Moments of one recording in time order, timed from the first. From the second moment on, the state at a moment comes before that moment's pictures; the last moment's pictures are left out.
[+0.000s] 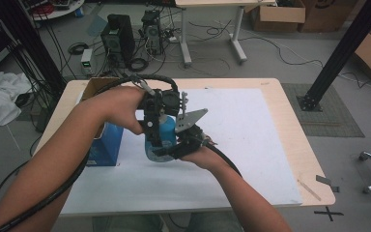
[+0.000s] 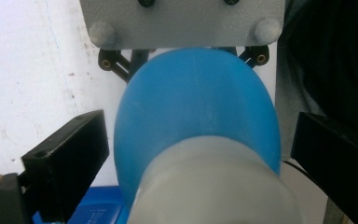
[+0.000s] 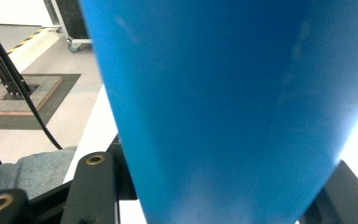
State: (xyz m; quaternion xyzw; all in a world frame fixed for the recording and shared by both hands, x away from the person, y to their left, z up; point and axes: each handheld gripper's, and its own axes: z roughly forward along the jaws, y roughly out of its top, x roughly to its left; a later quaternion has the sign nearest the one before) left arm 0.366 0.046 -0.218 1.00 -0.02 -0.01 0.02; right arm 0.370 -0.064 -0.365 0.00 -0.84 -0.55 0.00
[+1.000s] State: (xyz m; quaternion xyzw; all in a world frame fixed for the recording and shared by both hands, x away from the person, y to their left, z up) left arm 0.368 0.047 -0.222 1.00 -0.02 0.00 0.01; right arm 0.370 -0.063 -0.365 -0.01 -0.84 -0.55 0.01
